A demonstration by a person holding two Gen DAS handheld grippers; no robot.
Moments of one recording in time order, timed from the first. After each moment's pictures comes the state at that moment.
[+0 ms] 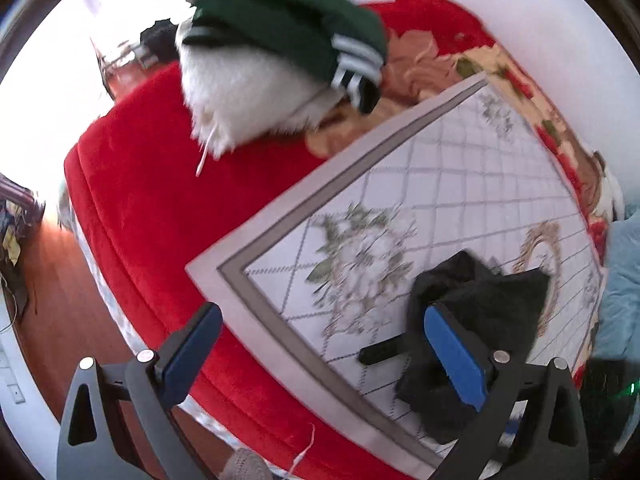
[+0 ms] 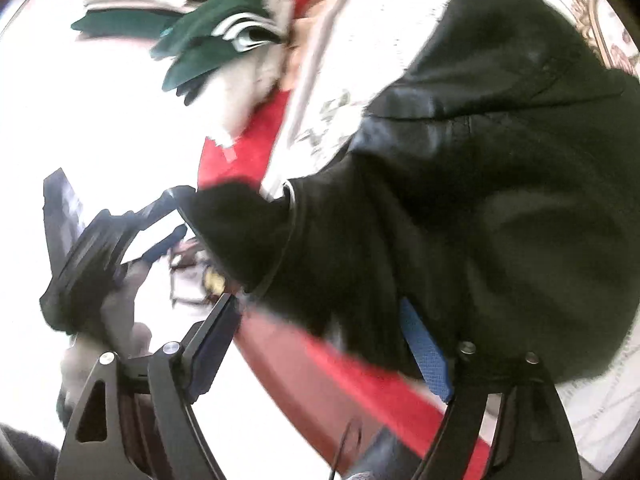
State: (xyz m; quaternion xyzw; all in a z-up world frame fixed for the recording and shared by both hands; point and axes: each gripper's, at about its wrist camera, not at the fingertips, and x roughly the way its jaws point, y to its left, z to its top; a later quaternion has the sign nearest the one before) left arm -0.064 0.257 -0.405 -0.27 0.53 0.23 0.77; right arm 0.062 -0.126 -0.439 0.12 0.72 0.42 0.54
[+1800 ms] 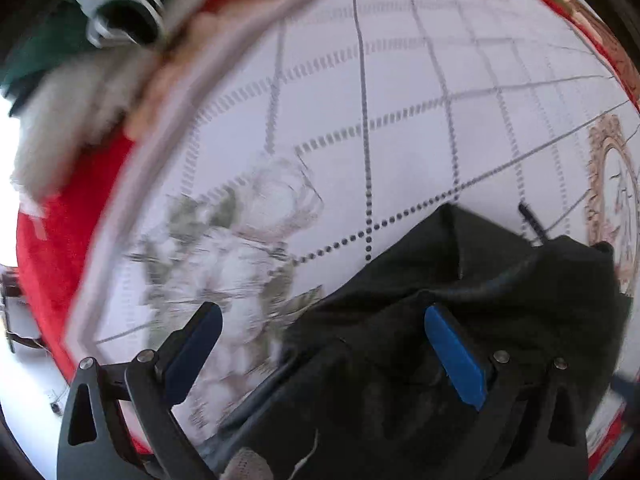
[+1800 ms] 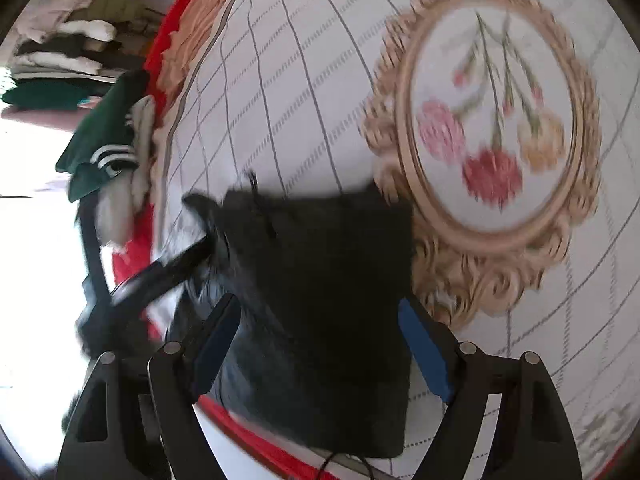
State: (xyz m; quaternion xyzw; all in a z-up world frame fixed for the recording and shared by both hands) left arm 0.117 0.157 -0.573 -0.13 0.66 0.20 0.71; right arm 0.188 -0.228 -0.500 0.15 0.72 0.27 0.62
